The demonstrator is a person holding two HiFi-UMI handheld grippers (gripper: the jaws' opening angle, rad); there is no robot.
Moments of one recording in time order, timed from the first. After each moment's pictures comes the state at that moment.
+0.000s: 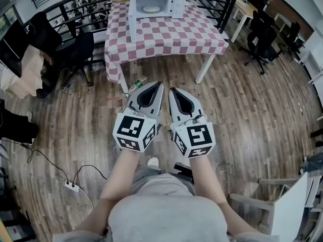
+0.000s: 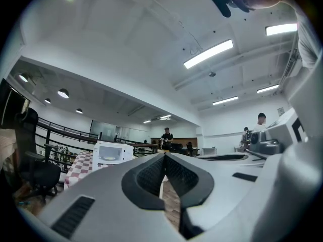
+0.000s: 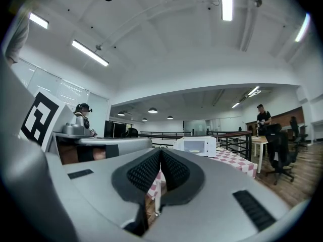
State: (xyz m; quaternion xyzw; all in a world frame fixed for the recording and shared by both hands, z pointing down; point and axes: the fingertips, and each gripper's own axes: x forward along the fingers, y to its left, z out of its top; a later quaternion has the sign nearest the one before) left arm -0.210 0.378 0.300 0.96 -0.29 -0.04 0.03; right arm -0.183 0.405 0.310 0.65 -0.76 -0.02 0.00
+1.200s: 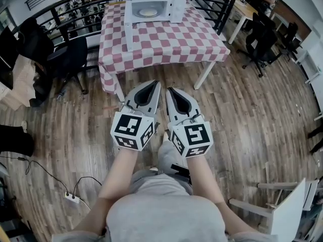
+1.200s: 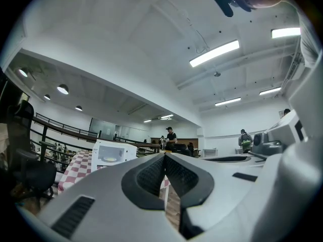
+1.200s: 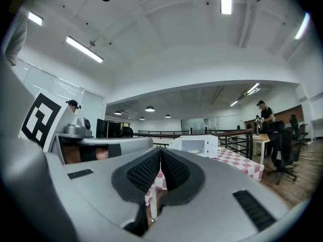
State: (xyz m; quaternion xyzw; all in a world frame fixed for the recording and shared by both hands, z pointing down) left arm -0.190 0.255 0.306 0.96 -0.28 -0.04 0.04; right arm -0.163 0.285 0.317 0.66 -0.75 -0.01 0.00
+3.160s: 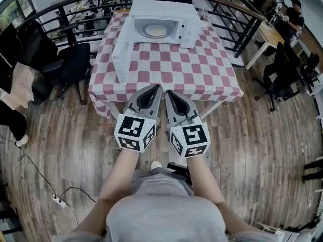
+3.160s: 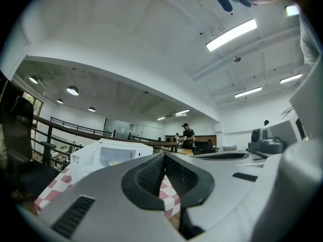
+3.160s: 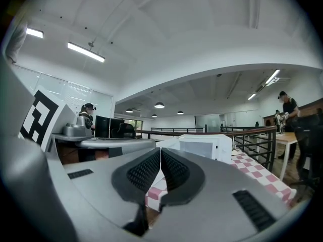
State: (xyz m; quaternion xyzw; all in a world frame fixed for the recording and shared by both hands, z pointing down) left arm -0.025 0.001 0.322 0.93 -0.36 -0.02 0.05; right arm -0.001 0.022 0.329 0.59 -0.81 0.00 0.02
